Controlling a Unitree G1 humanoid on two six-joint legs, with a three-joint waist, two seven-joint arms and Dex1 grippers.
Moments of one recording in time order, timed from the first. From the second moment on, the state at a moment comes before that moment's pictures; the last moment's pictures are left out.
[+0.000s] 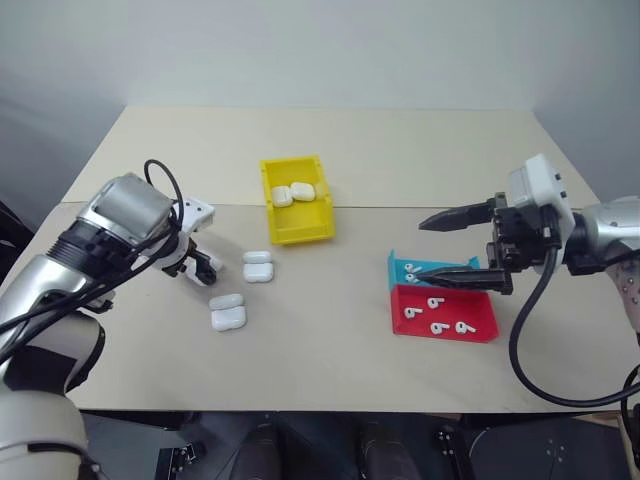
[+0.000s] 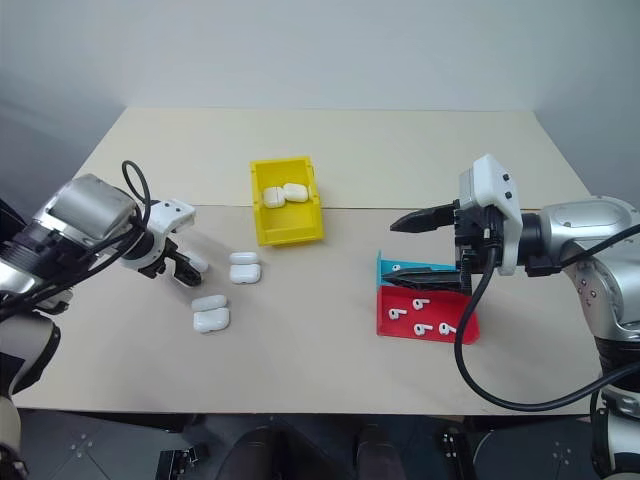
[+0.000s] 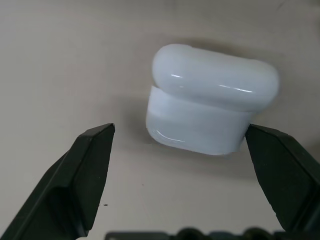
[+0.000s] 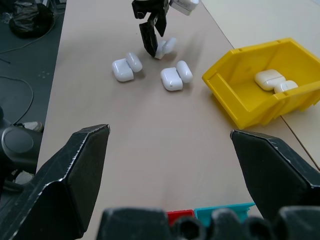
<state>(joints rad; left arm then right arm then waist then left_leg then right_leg) -1.17 0.87 -0.73 0.44 -0.37 1.41 -0.72 -0.58 -0.98 -0.09 -0.25 0.65 0.64 1.28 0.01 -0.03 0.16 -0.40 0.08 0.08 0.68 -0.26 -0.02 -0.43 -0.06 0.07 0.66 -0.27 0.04</state>
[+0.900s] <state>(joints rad) -1.09 0.83 -0.64 0.48 -0.11 1.21 -0.97 -0.53 -1.02 -0.14 -0.31 0.69 0.69 1.24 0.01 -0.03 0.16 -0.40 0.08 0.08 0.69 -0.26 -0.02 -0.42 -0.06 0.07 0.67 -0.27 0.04</state>
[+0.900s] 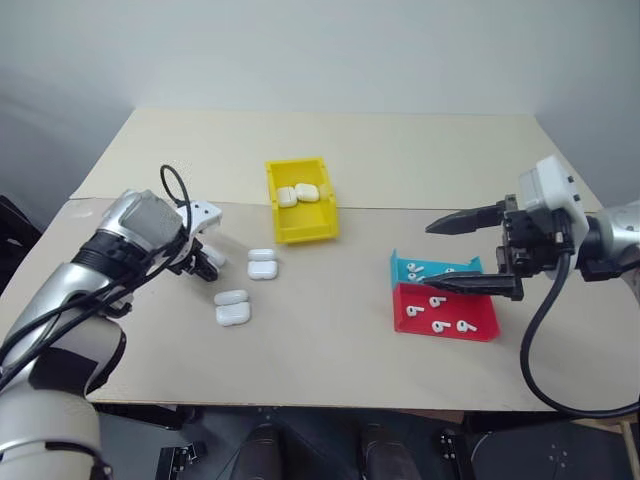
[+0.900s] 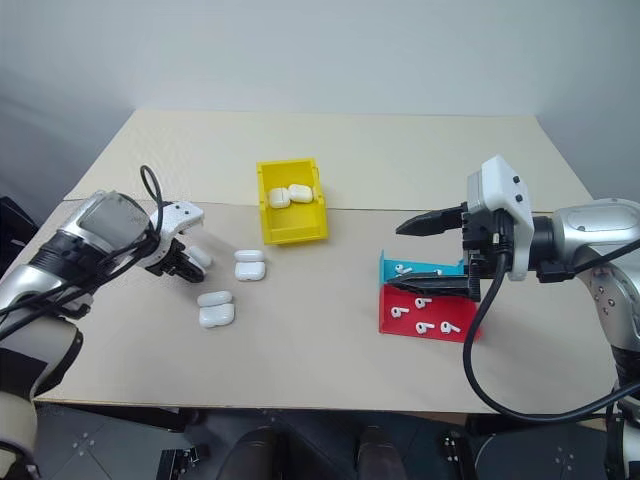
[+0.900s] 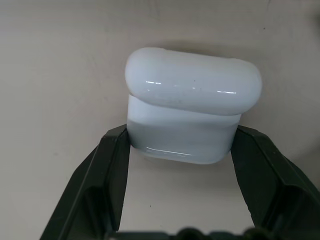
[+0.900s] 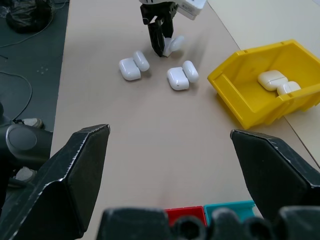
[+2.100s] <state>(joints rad) -0.58 0.54 0.25 -0.34 -0.74 0.72 -1.17 -0.41 -1.10 -0.11 -0.37 0.58 0.68 1.17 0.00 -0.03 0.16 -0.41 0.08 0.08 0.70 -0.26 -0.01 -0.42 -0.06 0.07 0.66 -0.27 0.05</state>
